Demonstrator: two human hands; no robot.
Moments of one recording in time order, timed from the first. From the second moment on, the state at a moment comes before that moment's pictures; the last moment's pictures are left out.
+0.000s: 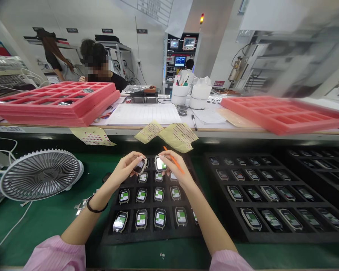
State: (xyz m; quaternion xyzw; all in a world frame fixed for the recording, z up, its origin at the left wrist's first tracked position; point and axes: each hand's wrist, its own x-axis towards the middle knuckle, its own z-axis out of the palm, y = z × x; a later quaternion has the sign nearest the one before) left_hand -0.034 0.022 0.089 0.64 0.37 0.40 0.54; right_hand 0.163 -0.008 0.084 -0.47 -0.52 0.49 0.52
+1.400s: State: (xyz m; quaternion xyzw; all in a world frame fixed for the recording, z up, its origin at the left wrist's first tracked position) left_hand -0.037 0.028 0.084 0.65 0.36 0.39 0.54; right_hand 0.179 -0.005 0.079 -0.35 -0.58 0.55 0.50
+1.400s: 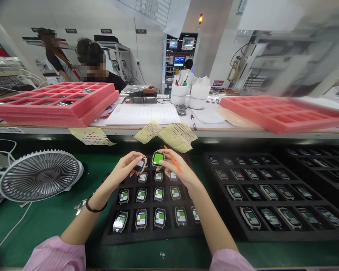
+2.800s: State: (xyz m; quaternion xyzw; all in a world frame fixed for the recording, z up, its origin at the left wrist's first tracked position) left_hand -0.037 0.019 0.081 0.89 0.26 0.37 0.04; right_hand 0.149 -0.018 0.077 -0.40 -0.62 0.52 0.44
